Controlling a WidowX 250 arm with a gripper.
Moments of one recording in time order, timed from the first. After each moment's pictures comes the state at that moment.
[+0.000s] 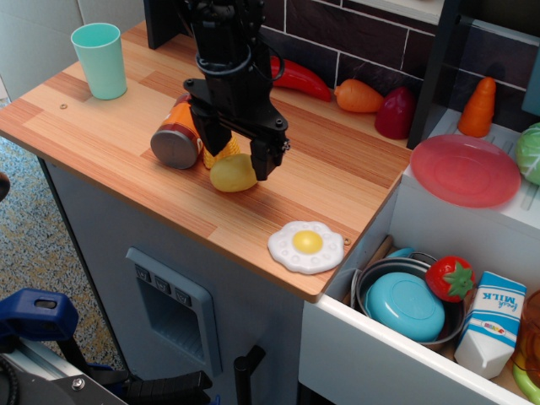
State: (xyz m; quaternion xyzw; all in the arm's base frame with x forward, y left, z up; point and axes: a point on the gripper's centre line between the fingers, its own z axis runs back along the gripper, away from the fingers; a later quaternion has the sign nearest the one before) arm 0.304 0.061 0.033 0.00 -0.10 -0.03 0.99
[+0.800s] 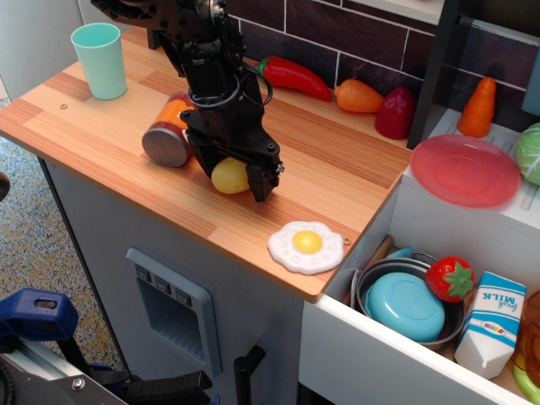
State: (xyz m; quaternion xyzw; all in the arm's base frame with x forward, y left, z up) arm 0.303 0.066 0.006 -0.04 -0.12 -0.01 0.99
